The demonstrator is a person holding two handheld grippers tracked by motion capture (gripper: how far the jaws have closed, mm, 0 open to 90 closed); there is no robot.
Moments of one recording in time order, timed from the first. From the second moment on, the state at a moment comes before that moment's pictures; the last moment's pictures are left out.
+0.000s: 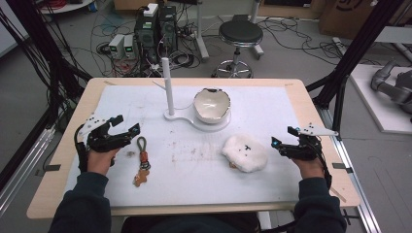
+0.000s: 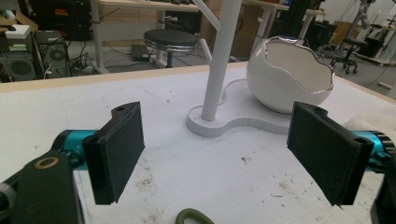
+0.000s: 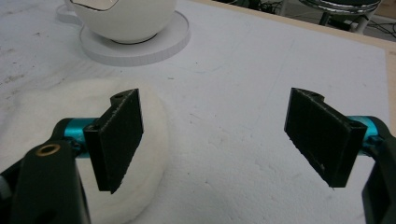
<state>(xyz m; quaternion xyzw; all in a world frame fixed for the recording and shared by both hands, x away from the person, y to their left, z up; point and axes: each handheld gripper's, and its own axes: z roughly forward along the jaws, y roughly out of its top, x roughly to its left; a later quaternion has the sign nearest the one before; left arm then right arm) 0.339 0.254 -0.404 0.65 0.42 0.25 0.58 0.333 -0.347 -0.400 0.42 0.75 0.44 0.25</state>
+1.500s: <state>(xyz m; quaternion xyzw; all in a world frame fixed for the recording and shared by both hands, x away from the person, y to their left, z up) 0.335 0.231 -0.414 0.71 0.41 0.23 0.52 0.359 -0.297 -0.442 0.41 0.84 0.34 0.09</state>
